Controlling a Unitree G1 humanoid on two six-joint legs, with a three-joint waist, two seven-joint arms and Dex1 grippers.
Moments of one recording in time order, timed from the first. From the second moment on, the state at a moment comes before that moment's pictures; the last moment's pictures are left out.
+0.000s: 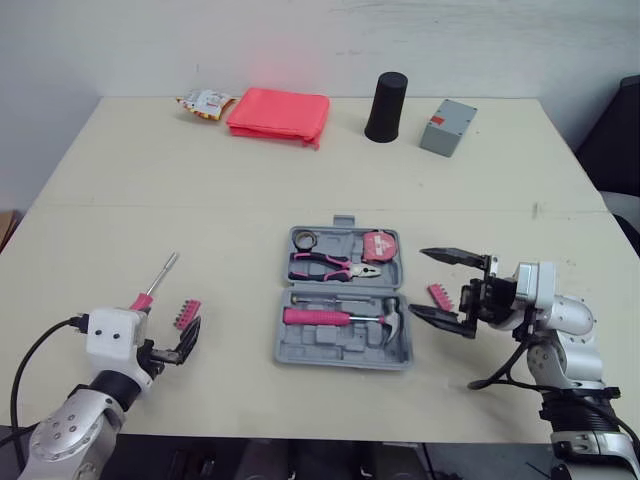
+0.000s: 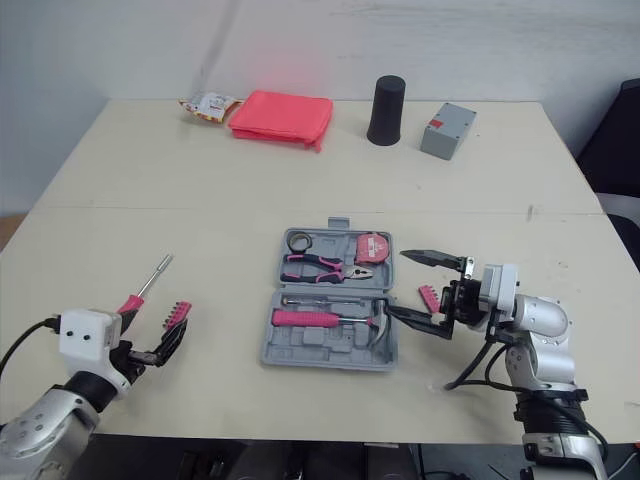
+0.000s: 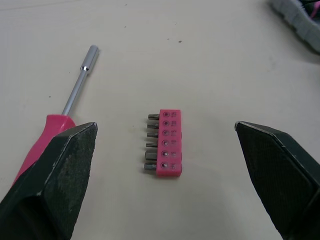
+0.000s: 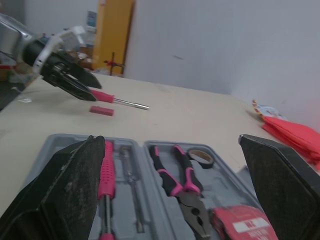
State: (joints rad) left arm 0.39 0.38 0.40 -0.63 -0.39 0.57 -0.19; right arm -0.28 -0.54 -0.12 0.17 0.62 -0.30 1.45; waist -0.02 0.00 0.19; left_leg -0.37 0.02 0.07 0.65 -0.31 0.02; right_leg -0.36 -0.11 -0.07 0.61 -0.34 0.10
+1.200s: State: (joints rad) left arm 0.26 0.47 0.34 -0.27 -0.35 0.37 -0.47; right arm -0.22 -0.54 -0.14 0.20 0.56 -0.41 1.38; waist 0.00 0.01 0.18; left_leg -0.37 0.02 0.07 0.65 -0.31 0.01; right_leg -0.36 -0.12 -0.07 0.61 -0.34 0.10
